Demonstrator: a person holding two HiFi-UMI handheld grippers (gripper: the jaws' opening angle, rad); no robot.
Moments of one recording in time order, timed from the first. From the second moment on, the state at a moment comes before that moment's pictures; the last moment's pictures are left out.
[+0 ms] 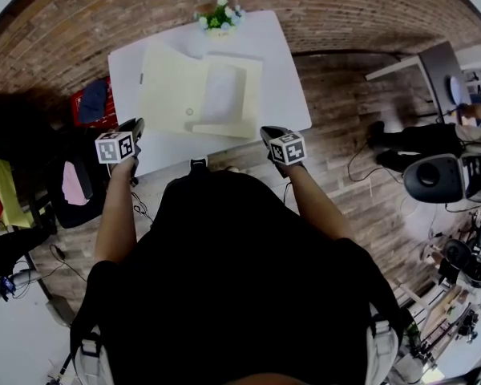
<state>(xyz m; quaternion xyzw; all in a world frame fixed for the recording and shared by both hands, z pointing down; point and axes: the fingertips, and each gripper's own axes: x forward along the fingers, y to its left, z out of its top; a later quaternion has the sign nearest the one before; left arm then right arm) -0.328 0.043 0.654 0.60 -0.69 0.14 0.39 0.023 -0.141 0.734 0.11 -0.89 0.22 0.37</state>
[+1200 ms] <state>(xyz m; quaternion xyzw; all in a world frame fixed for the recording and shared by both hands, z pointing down) -0.278 0.020 0.635 0.67 -0.61 0.16 0.39 0.023 -0.118 0.799 0.11 -0.87 0.26 0.41</state>
